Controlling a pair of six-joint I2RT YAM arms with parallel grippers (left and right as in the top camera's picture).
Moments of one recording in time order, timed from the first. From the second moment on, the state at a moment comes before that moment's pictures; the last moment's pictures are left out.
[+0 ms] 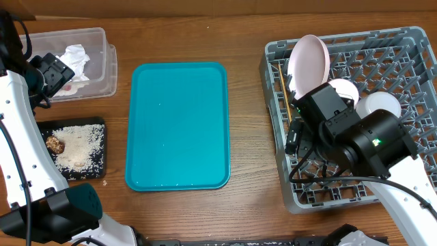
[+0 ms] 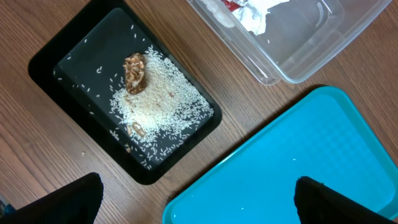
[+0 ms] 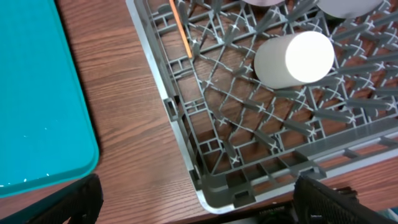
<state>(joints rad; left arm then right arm) 0.39 1.80 2.11 -1.56 -0.11 -0.53 0.55 1.30 1.56 -1.60 0.23 0.76</state>
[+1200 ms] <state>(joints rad) 0.39 1.80 2.11 -1.56 -0.11 -0.53 0.32 0.38 0.74 -0.69 0.23 0.49</state>
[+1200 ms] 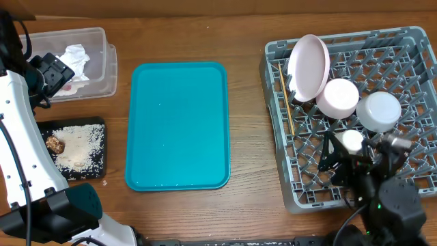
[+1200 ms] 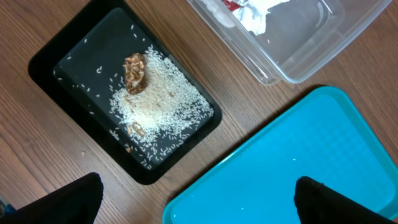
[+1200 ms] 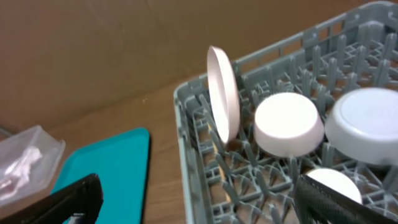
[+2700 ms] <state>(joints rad) 0.39 1.80 2.11 -1.56 -0.11 -0.53 0.01 0.01 0.02 0.07 -0.04 0.34</state>
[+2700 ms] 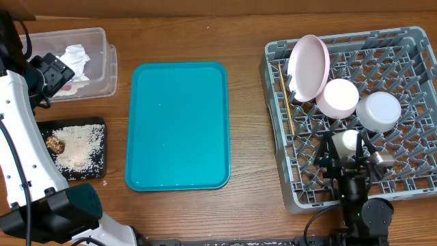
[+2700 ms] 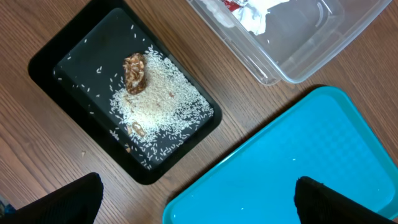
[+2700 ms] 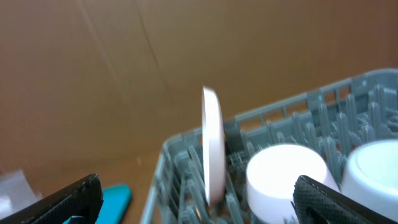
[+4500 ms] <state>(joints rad) 0.39 1.80 2.11 -1.56 -0.11 -0.53 0.01 0.01 0.02 -0.03 -0.07 0.09</state>
